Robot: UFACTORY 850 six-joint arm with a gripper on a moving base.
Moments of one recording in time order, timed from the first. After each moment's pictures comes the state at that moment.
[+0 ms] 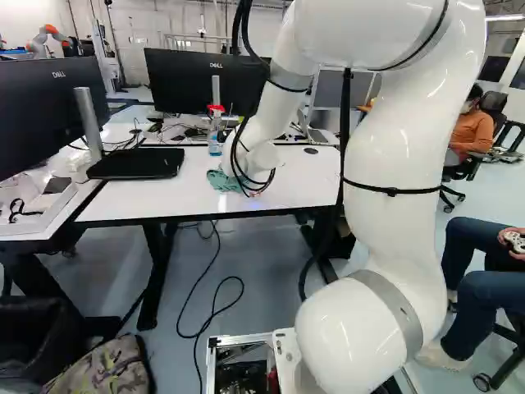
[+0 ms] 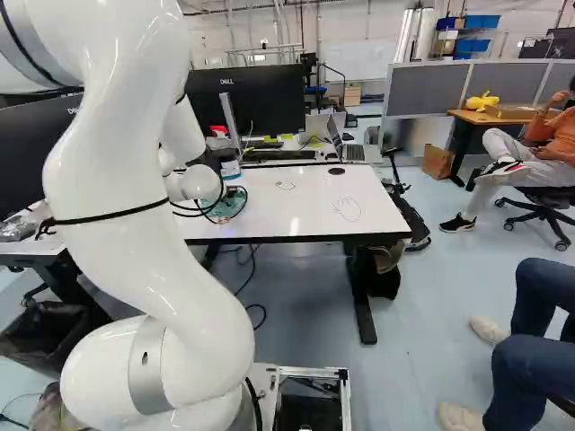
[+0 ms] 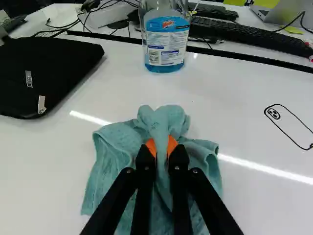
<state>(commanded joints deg) 17.0 -18.3 -42.6 -1.1 28.9 0.0</state>
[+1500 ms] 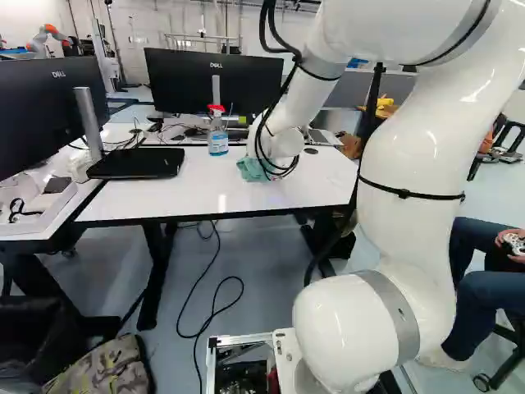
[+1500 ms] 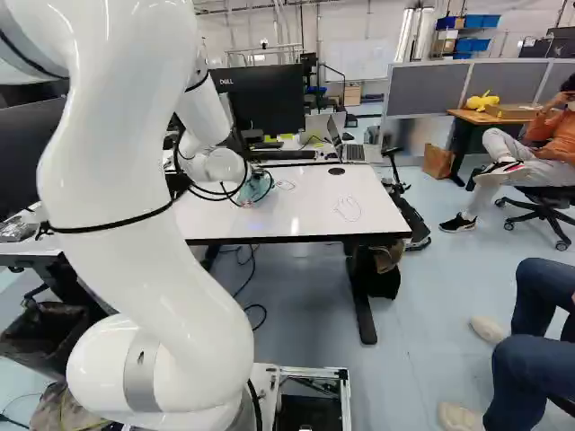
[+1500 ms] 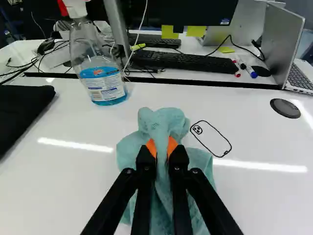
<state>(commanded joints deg) 5.7 -14.4 -44.9 -1.1 29.2 0.0</state>
